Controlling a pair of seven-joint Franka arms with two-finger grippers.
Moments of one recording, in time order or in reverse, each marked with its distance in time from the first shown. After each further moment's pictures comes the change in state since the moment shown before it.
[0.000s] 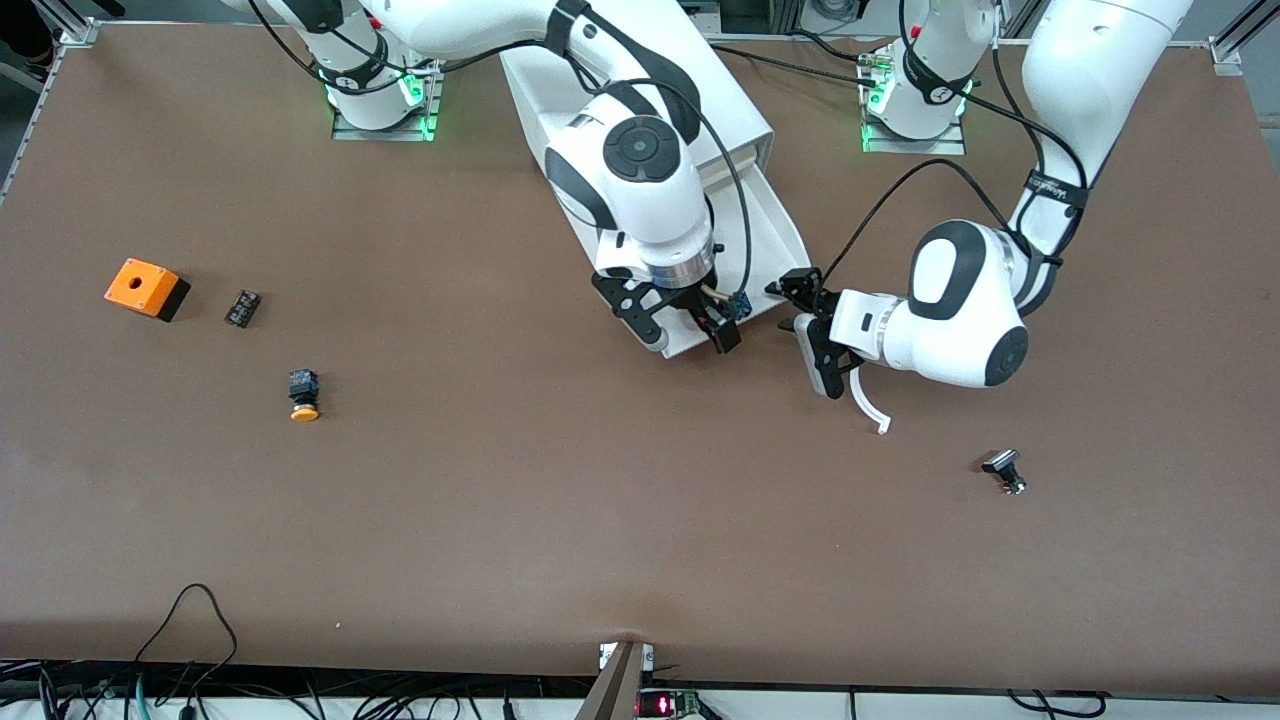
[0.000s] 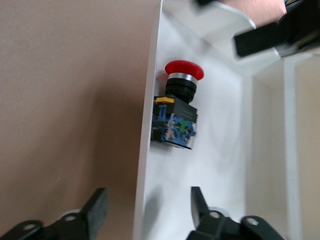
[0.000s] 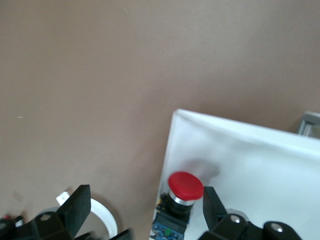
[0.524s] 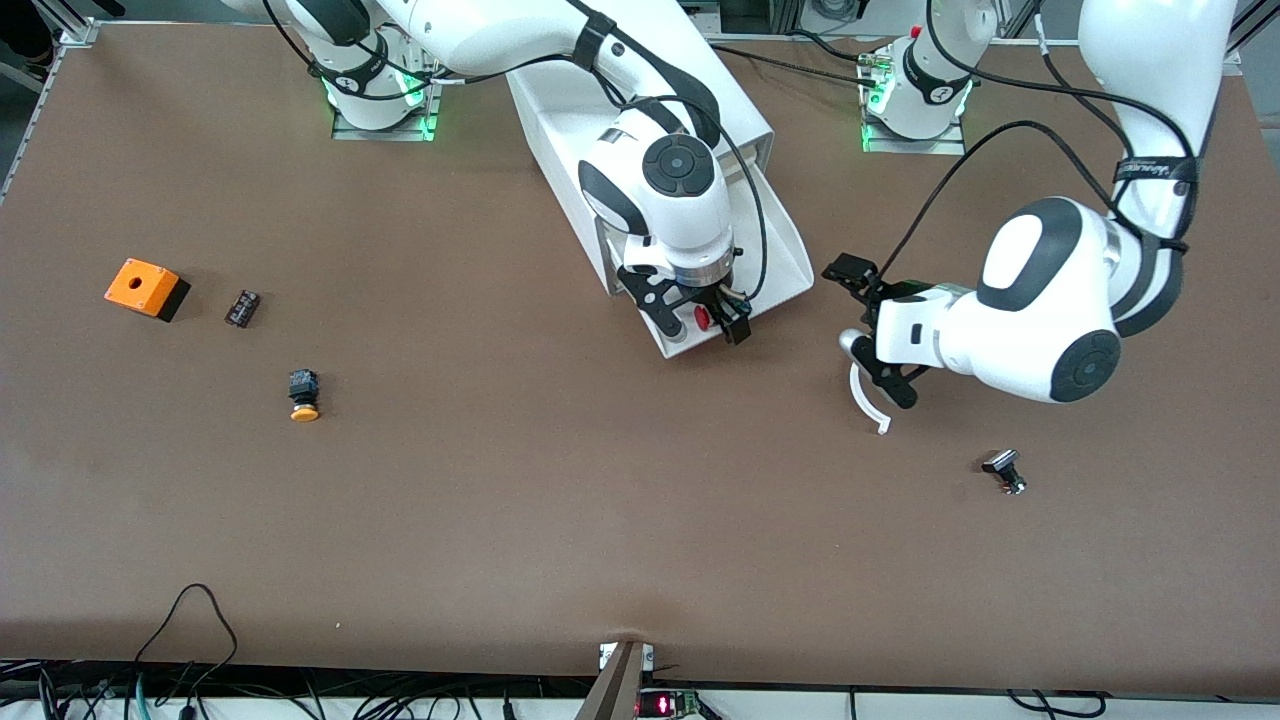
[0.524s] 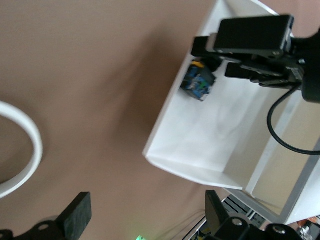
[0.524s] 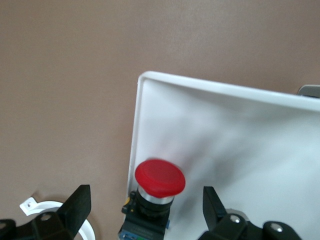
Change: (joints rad) left arm 0.011 -0.012 0.019 0.288 0.267 -0.339 -0.447; right arm 0.039 0.054 -0.001 0.002 0.000 0.009 0.058
